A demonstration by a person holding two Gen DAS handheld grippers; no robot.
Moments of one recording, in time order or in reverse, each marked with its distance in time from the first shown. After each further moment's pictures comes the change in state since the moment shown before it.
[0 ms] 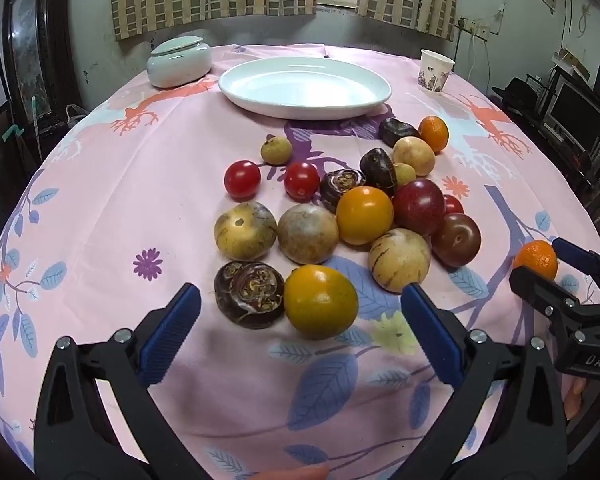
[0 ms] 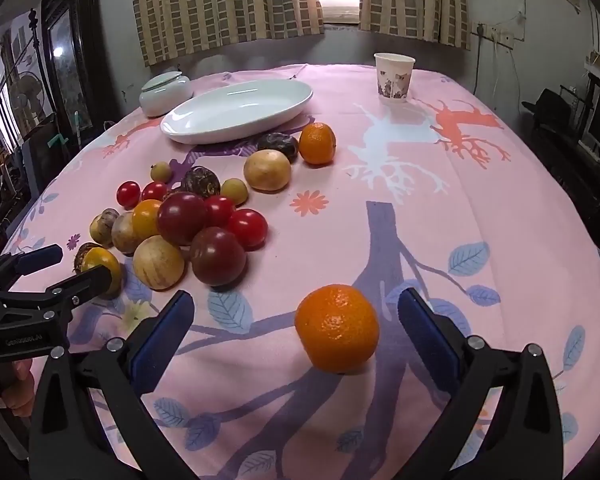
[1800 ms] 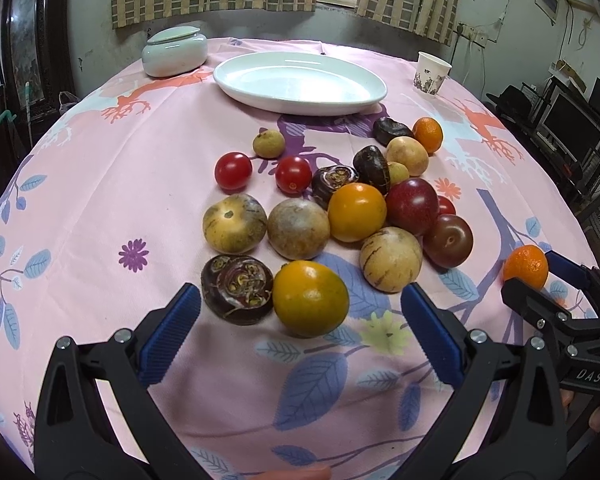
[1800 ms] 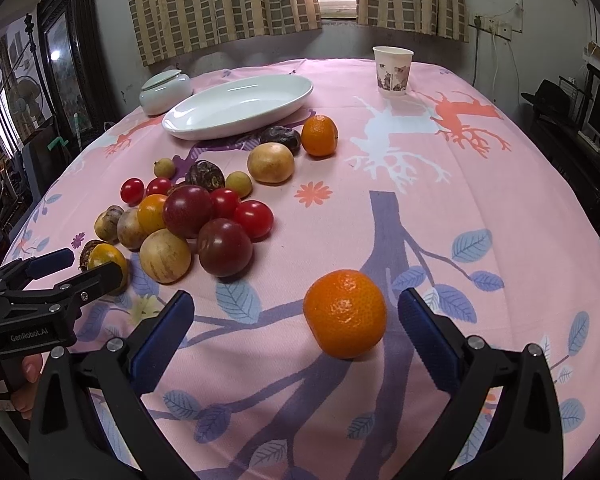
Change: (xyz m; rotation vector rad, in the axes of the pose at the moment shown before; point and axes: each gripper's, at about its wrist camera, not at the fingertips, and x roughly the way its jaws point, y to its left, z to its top) left arm 0.000 0.003 0.000 -0.039 0.012 -0.049; right arm -0.005 -0.001 -0.004 0.014 0.001 -0.003
